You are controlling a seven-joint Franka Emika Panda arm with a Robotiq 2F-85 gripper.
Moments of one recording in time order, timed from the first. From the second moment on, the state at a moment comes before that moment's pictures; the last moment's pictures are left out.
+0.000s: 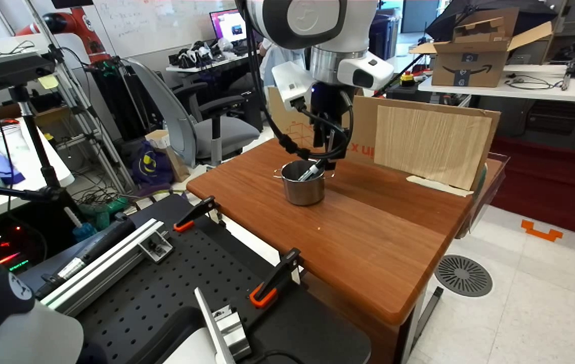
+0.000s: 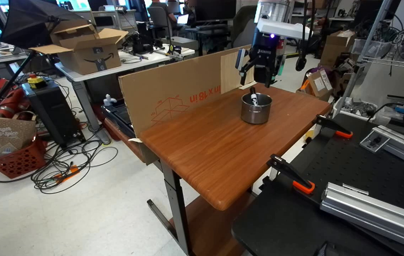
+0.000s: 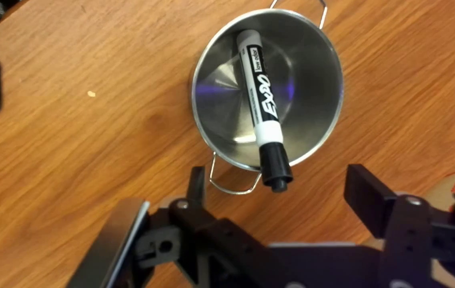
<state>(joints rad) -0.07 0.35 -0.04 -2.18 0.34 2.48 0.19</state>
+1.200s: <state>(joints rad) -0.08 0.33 -0.04 -2.14 0.36 2.48 0.19</state>
